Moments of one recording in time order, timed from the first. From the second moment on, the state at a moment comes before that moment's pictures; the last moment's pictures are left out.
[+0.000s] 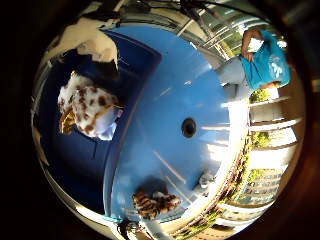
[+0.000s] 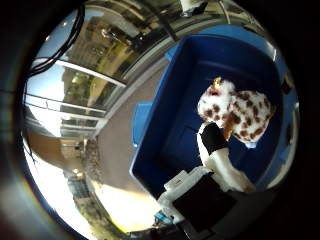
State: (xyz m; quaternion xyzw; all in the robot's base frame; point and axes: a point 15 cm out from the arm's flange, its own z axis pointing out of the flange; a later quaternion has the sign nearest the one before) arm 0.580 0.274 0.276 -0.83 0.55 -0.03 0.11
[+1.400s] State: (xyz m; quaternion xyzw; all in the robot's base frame) arm 0.369 -0.244 0.268 -0.87 0.47 0.08 -0.11
